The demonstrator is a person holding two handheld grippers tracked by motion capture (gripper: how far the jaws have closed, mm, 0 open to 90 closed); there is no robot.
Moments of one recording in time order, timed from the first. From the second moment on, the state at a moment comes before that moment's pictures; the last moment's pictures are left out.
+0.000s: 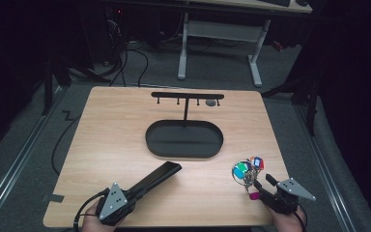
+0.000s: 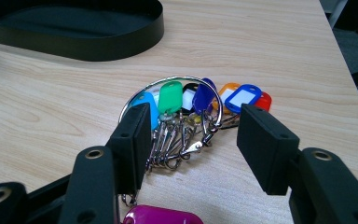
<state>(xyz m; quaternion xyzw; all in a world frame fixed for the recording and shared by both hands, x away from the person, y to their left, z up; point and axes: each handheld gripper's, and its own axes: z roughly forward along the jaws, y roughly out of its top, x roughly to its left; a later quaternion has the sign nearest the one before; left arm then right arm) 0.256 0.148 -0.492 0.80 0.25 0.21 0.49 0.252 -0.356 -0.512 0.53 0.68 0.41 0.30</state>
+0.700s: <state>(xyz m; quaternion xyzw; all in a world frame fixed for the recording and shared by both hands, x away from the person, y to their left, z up) 0.261 0.164 -0.490 0.76 0.30 0.19 0.54 0.252 -0.356 -0.513 0.53 0.68 0.41 0.30</state>
